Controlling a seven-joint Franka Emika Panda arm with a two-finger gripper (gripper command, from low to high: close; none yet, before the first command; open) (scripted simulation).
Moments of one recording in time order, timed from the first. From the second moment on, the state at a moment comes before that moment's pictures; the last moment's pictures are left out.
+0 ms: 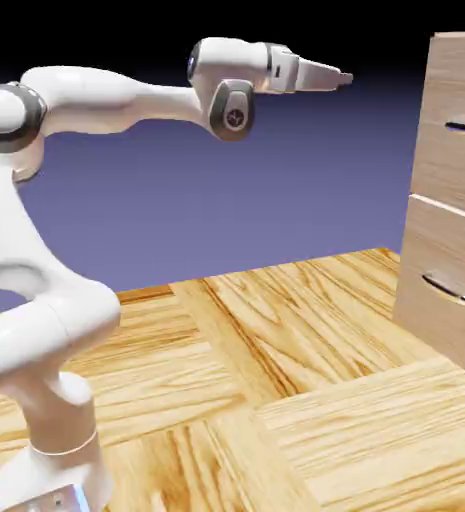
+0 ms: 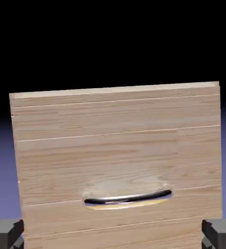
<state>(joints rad) -1.17 -0.67 1.24 -1.96 0.69 3.17 0.82</state>
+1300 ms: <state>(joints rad) -2.52 -0.78 2.65 -0.99 1.47 3.32 0.92</state>
